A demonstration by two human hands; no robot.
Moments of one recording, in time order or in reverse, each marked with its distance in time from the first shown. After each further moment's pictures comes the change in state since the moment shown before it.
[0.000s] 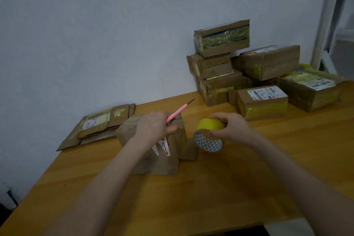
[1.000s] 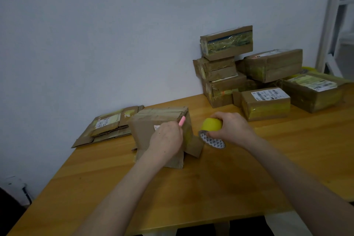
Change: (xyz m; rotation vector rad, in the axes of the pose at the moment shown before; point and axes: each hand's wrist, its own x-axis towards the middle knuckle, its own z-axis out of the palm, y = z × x) left_hand -0.055 0.038 -0.012 -0.140 -0.018 -0.204; right_hand -0.014 -0.033 0.008 -0.273 0.083 0.072
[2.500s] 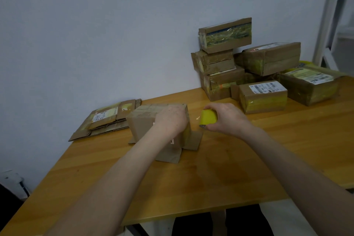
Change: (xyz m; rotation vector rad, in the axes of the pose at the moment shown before) left_hand 0.018 0.026 -0.019 0.191 -0.156 0.030; right_hand -0.004 -0.010 -0.005 -0.085 0.006 -0.118
